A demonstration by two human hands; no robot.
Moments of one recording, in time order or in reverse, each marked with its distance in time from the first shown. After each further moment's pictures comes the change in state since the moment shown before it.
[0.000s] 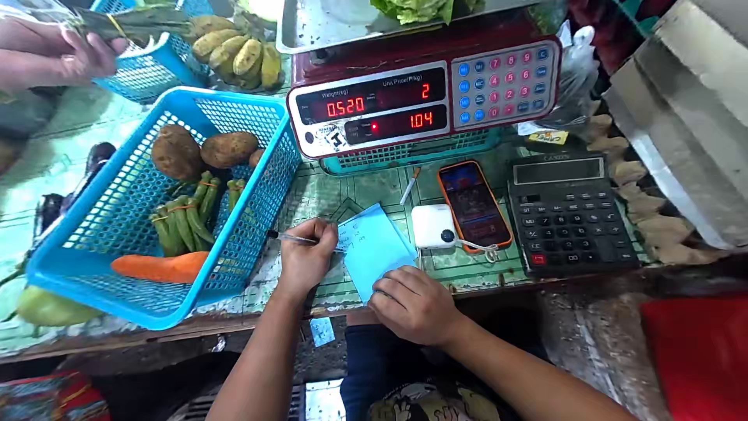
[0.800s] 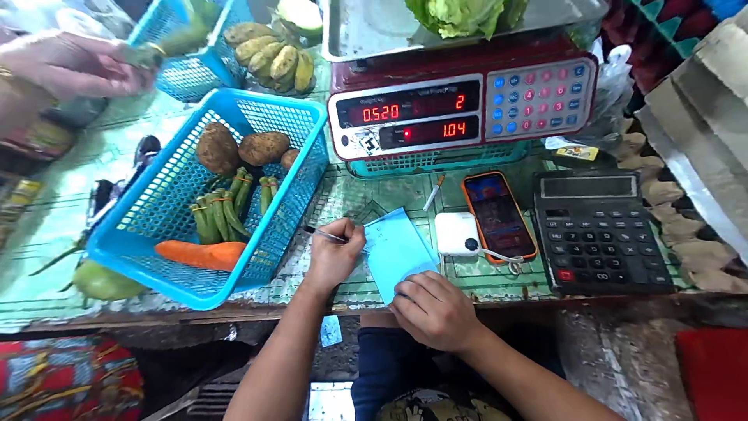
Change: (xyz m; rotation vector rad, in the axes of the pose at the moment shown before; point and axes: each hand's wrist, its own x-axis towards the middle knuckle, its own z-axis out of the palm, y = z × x) left_hand 0.002 0.001 -0.003 -0.005 -0.027 -0.029; right_hand 0.001 0.000 0.004 -0.064 -0.006 -0.034
